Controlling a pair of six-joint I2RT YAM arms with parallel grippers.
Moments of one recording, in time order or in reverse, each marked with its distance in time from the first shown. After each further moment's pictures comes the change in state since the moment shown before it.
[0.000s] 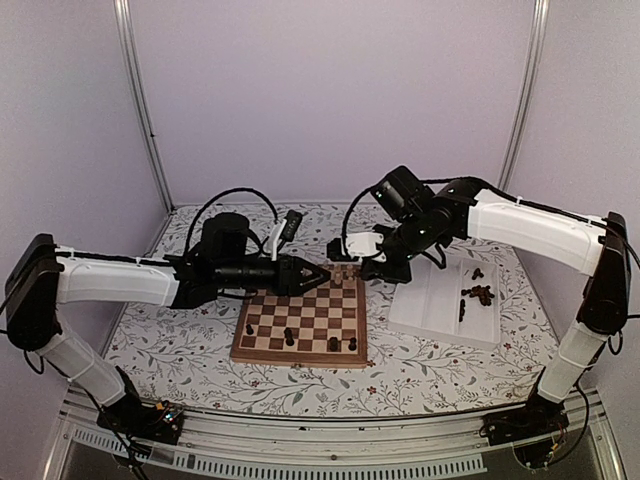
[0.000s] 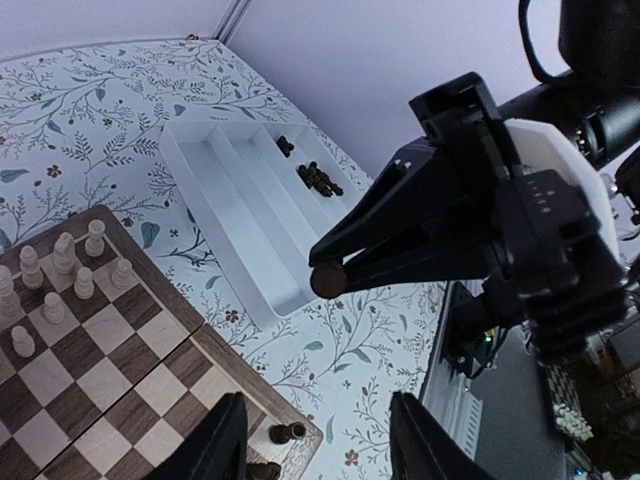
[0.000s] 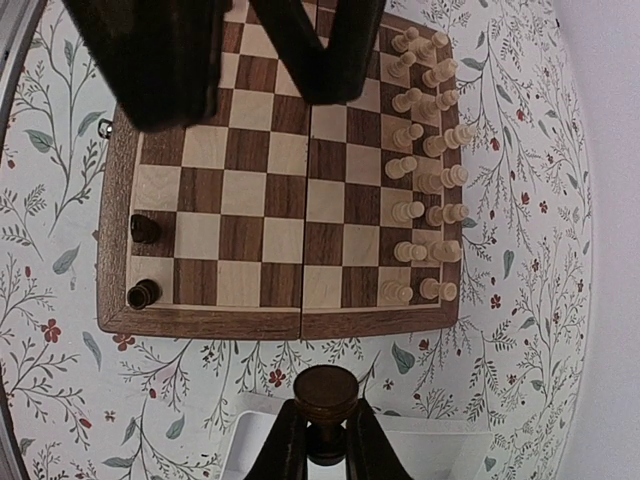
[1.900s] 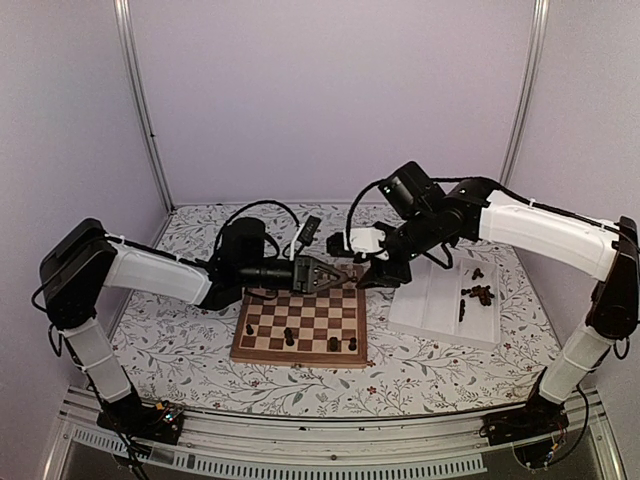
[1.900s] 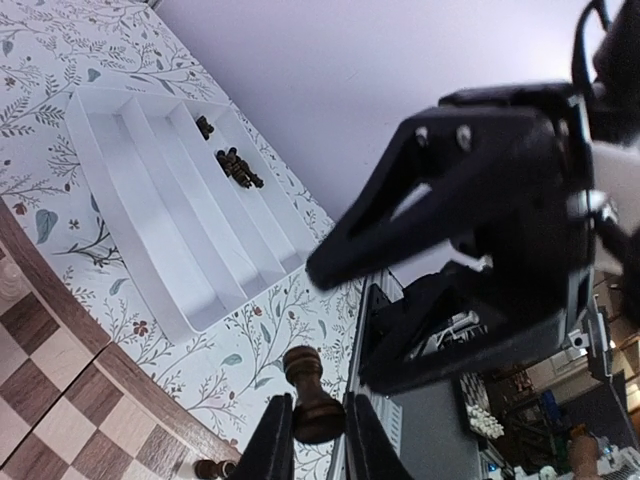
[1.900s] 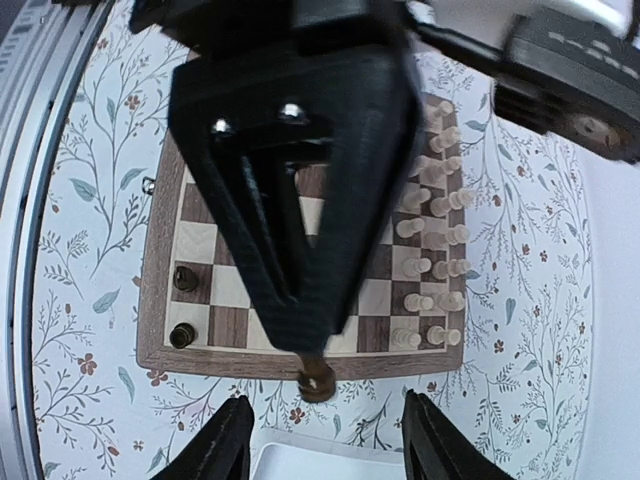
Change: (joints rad) left arm 0.019 0.261 0.057 0.328 0.253 -0.264; right arm 0.016 -0.048 -0.038 0.060 -0.076 0.004
